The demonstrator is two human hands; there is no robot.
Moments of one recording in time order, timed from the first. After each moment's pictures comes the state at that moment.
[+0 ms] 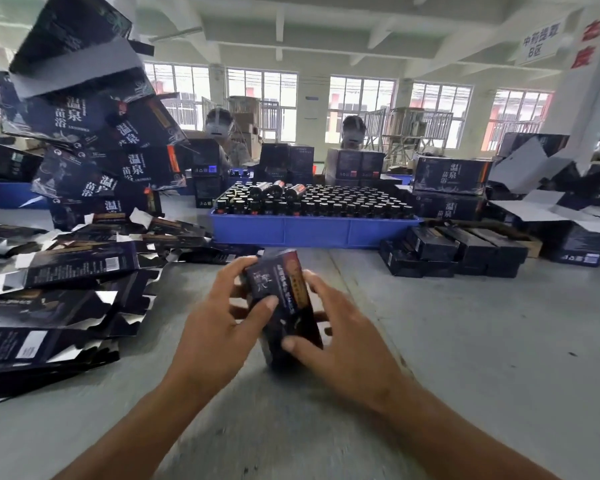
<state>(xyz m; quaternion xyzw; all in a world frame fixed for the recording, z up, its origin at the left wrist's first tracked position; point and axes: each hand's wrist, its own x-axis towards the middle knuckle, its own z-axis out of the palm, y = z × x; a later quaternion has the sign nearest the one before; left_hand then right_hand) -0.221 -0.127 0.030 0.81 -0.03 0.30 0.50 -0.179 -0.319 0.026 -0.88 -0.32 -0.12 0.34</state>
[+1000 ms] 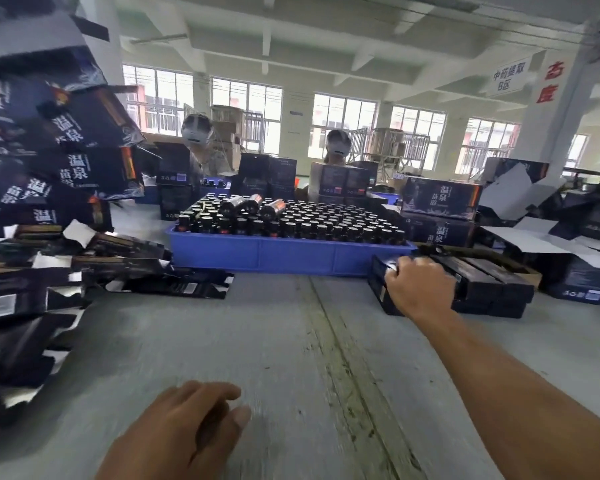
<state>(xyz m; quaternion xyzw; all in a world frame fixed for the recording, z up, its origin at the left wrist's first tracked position) -0.193 -0.128 0.001 0.92 0.04 0.22 0.31 0.071 -0.397 0.061 -0.97 0.04 -0.24 0.05</state>
